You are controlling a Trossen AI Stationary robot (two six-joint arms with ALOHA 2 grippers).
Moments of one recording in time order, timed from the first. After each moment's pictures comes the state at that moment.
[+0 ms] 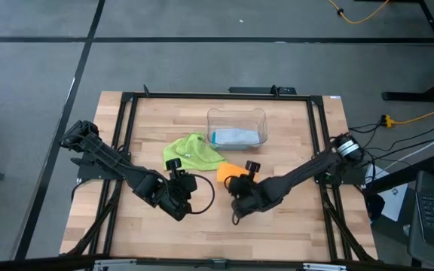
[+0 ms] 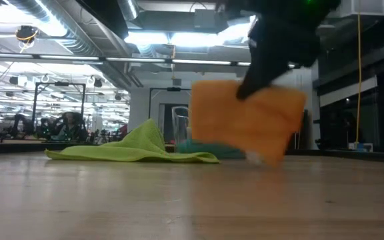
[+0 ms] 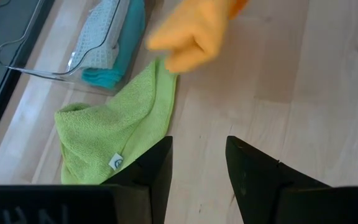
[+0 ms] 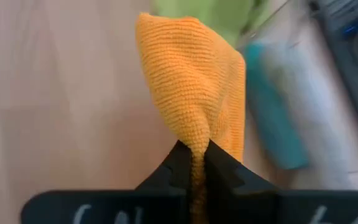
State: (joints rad) left arm -0.55 1.61 1.36 -0.98 -0.65 -0.67; right arm 0.46 1.88 1.34 -0.76 0.72 0.56
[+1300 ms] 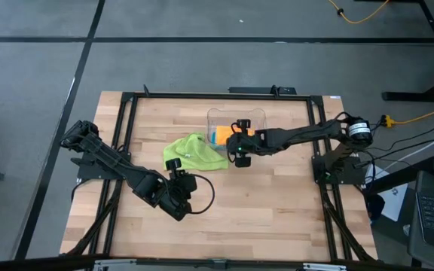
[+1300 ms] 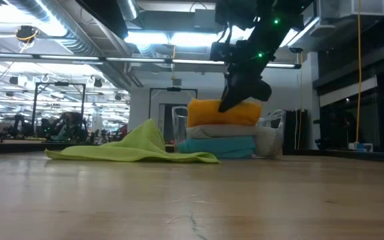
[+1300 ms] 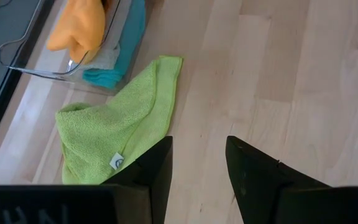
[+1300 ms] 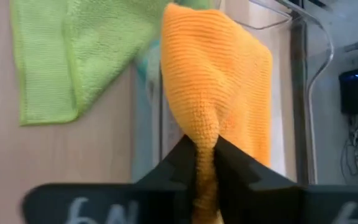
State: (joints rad) left arm -0.55 1.61 1.36 -0.99 -0.65 -0.67; right arm -0.03 1.70 1.13 -0.40 0.46 -0.29
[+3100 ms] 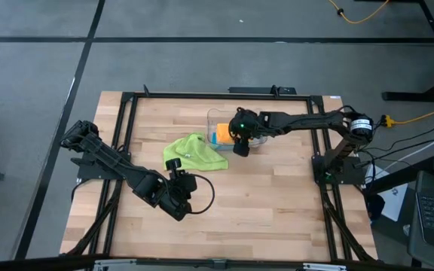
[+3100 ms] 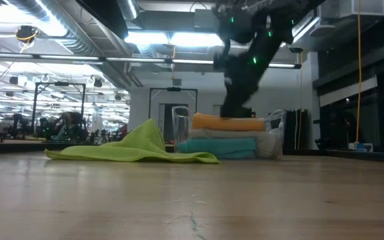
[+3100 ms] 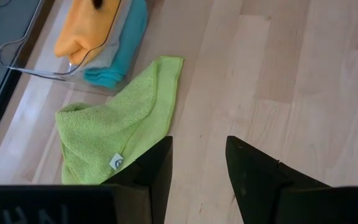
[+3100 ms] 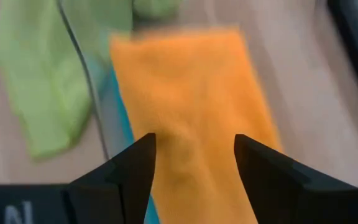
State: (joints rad) left arm -0.55 1.61 1.36 -0.98 -0.65 -0.67; right arm -0.23 1.68 1.13 -0.43 0.13 -0.03
